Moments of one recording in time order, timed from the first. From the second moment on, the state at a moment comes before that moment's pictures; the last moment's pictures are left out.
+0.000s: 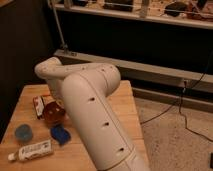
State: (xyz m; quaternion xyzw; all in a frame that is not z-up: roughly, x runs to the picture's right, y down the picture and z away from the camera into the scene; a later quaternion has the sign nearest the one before) arm -0.247 0.094 0.856 -0.34 0.27 0.47 0.77
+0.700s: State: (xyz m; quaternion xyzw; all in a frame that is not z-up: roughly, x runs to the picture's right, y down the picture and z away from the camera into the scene) arm -0.249 0.093 0.857 -0.33 0.26 0.47 0.77
